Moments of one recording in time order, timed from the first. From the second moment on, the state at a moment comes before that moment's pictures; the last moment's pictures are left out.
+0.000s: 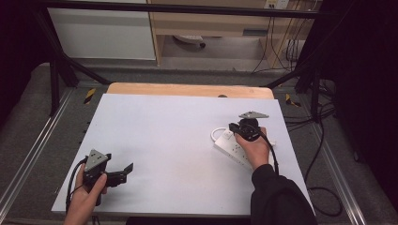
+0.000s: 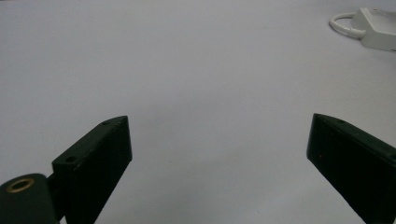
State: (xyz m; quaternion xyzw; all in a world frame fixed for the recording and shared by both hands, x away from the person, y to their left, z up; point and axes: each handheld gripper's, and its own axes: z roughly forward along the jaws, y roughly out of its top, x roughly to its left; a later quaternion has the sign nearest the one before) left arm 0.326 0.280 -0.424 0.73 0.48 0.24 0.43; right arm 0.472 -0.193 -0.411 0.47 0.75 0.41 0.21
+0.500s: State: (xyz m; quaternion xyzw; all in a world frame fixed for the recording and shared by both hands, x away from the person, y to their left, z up) left arm 0.326 0.280 -0.424 0.73 0.48 0.24 0.43; right arm 0.470 -0.198 -0.403 0.48 0.73 0.45 0.19
